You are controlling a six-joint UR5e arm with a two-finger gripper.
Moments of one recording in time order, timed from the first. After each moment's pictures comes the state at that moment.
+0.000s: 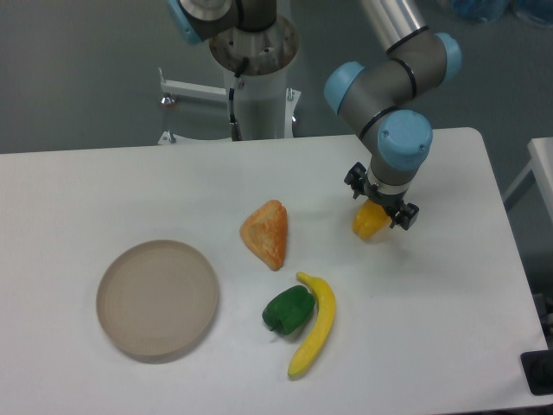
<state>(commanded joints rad) 2.43 -2.00 -1.63 -1.17 1.68 1.34</state>
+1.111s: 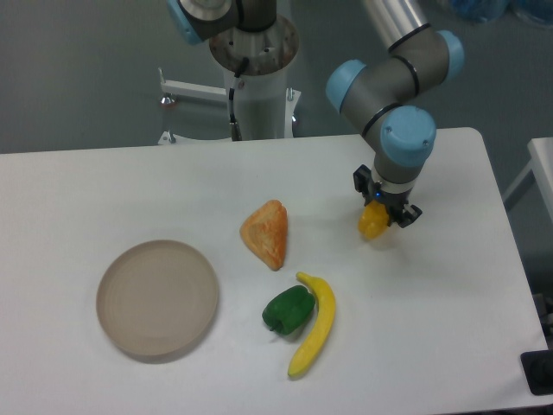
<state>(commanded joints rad) 2.43 -2.02 -1.48 -1.19 1.66 1.36</state>
